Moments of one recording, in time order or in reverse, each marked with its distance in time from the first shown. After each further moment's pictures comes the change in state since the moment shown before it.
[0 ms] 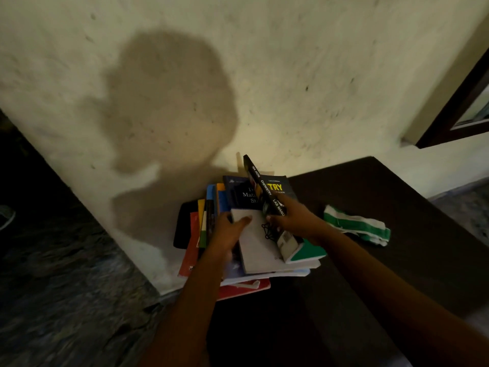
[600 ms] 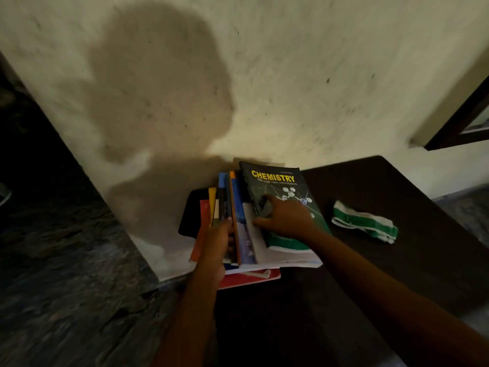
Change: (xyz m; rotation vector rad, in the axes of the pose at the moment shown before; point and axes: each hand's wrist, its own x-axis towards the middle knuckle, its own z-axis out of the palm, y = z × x) left_hand -0.019 -0.023 -0.044 -0.164 0.072 -0.123; right_hand 0.007 -0.027 0.049 -0.622 0.010 -0.007
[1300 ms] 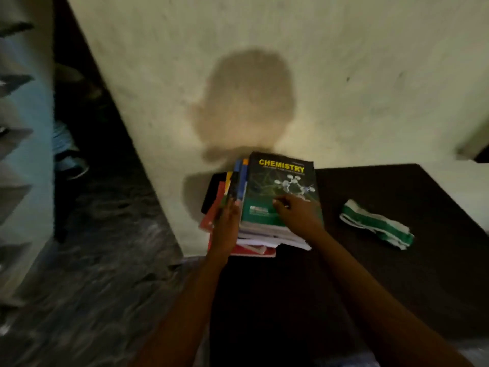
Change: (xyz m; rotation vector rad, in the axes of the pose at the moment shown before) left_hand -0.042 -0.052 0.023 0.118 0.177 0.533; right_hand -0.037 0.047 0.018 0.357 0.180 -0.120
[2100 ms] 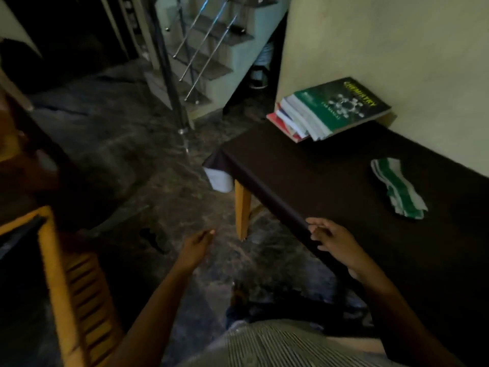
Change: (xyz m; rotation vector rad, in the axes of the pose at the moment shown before) left_hand -0.429 -0.150 0.223 -0.119 0.828 -0.431; right_hand -0.171 0.292 -0.115 0.160 -0.944 -0.197
